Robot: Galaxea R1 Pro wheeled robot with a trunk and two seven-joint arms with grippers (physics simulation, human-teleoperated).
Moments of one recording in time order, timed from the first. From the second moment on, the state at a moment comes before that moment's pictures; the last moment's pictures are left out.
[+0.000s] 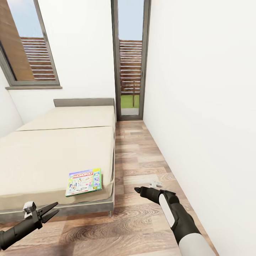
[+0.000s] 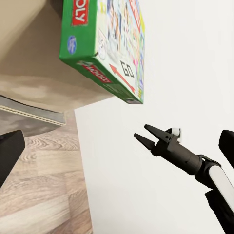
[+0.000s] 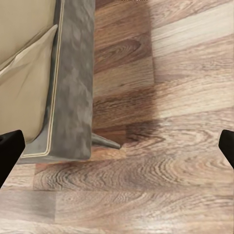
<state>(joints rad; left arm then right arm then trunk) -0.42 0.39 0.57 -0.50 0.16 0.63 -1.48 -0.53 0.15 0.00 -0.92 -0.26 0.61 0.13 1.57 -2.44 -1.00</state>
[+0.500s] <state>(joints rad) -0.42 0.39 0.57 -0.50 0.16 0.63 -1.48 -0.53 0.15 0.00 -0.92 -0.26 0.61 0.13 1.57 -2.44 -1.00</state>
